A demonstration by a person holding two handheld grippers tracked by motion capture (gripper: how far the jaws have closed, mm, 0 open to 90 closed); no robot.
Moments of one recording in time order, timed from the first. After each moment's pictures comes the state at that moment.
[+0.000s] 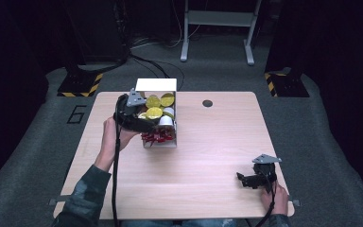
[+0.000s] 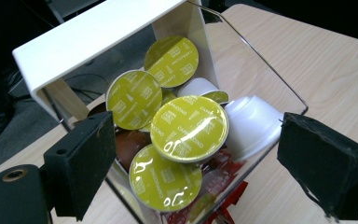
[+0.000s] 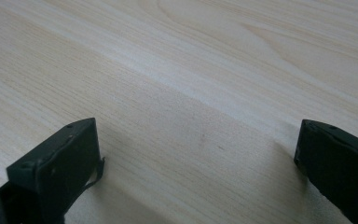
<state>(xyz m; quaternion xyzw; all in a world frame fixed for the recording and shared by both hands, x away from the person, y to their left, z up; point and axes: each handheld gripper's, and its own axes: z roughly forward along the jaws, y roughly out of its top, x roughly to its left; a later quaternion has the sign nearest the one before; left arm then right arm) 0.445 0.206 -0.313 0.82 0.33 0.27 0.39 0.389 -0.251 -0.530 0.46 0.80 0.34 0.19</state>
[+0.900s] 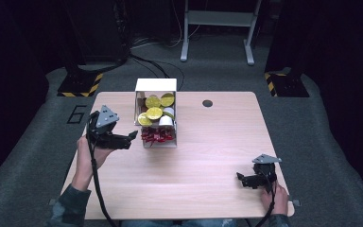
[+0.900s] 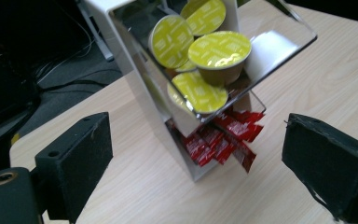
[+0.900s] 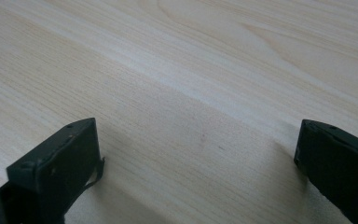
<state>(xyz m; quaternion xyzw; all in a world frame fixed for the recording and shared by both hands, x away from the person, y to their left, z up) 0.393 0.264 -0.328 0.80 0.36 0.30 0.39 0.389 -0.251 -0.530 0.46 0.80 0.34 0.19</state>
